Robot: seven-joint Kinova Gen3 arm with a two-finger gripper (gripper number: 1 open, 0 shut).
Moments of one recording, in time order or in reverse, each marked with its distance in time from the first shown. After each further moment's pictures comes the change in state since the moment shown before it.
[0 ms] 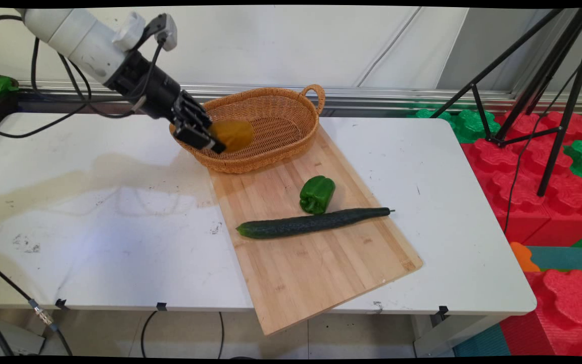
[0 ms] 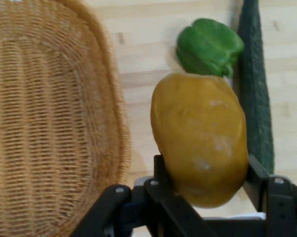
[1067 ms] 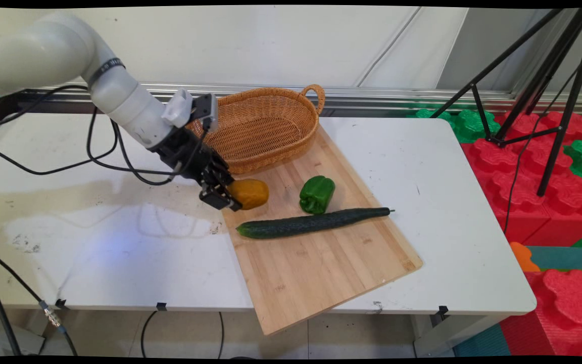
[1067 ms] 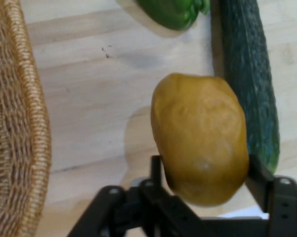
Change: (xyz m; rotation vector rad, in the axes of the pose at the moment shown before) arm -0.028 0.028 0.106 -0.049 -0.115 0.074
